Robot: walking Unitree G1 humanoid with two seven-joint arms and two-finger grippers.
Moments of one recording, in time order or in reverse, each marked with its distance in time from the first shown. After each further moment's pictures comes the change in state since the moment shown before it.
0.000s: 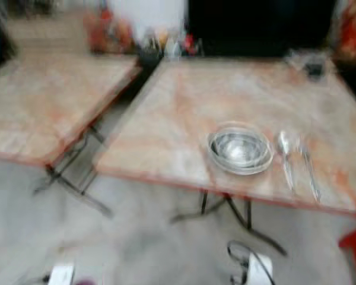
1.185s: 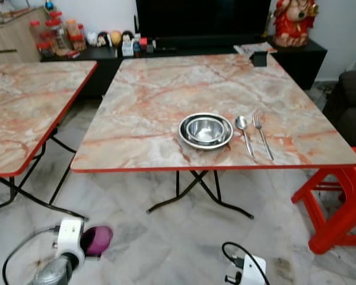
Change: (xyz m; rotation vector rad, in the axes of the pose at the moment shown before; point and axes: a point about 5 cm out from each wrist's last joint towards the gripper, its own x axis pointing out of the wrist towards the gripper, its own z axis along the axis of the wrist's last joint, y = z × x) left arm -0.018 -0.035 0.121 0.070 -0.626 -0.304; right arm -0.002 -0.010 -0.006 -0.004 0.016 -0.027
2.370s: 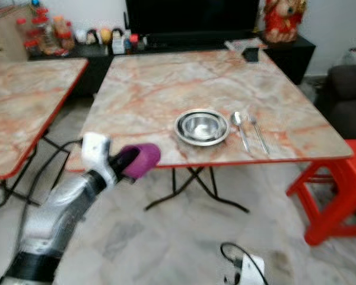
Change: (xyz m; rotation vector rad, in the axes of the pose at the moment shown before) left arm 0.036 -0.089 0.195 -0.045 -0.267 -0.359; right arm 0.001 0.007 0.004 -0.012 -0.008 0.016
